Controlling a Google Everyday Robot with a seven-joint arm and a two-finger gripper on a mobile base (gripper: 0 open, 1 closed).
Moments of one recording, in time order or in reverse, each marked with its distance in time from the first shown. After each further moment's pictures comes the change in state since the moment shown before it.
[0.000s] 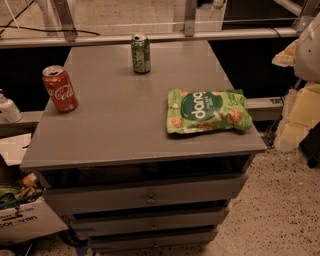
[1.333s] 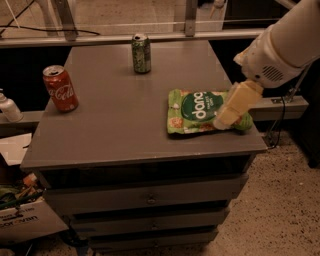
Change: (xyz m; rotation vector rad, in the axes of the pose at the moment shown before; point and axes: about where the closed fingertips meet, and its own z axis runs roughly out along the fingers) arm -0.070 -0.050 0.066 0.047 -0.255 0.117
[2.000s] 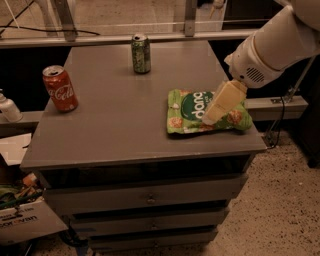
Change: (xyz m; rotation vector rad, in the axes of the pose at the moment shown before) arm -0.008 -0.018 0.029 0.011 -0.040 0.036
